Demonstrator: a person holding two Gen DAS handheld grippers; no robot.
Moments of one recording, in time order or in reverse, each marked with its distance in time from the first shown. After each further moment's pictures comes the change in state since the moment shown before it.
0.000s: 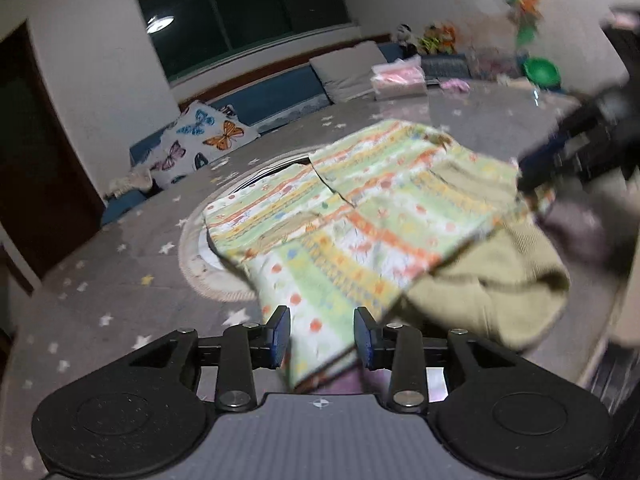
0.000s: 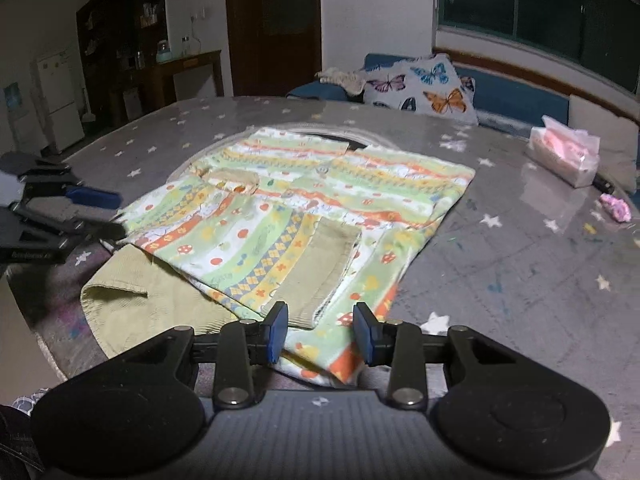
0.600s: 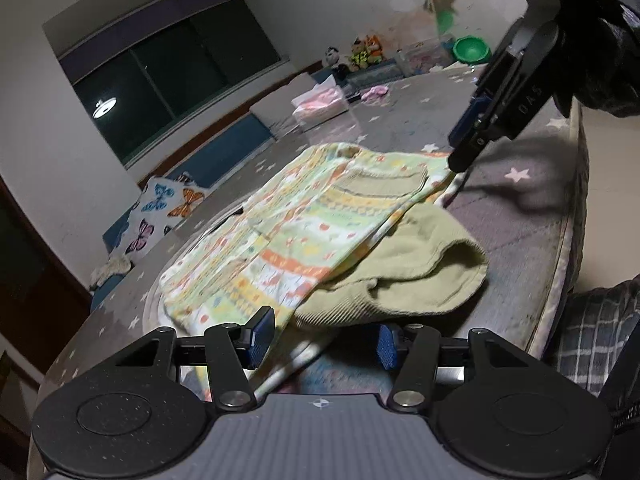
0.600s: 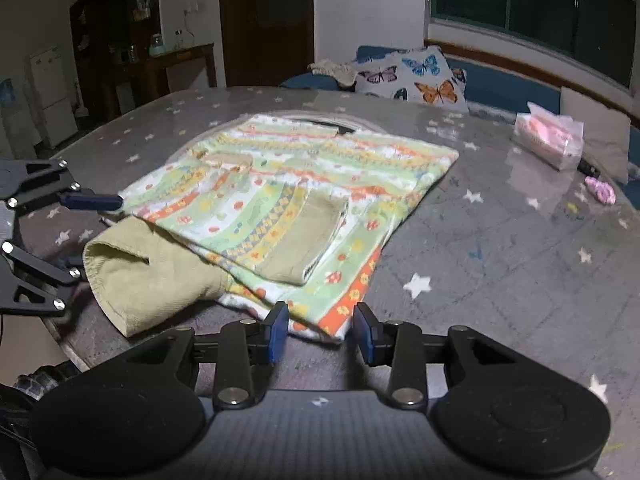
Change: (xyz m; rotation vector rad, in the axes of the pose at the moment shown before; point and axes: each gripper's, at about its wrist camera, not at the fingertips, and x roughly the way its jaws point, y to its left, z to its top) left arm 0.004 -0.065 -0.008 0.248 -0.138 -0.033; right arm -0.019 -0.002 -0.015 -0.003 0.023 -0.022
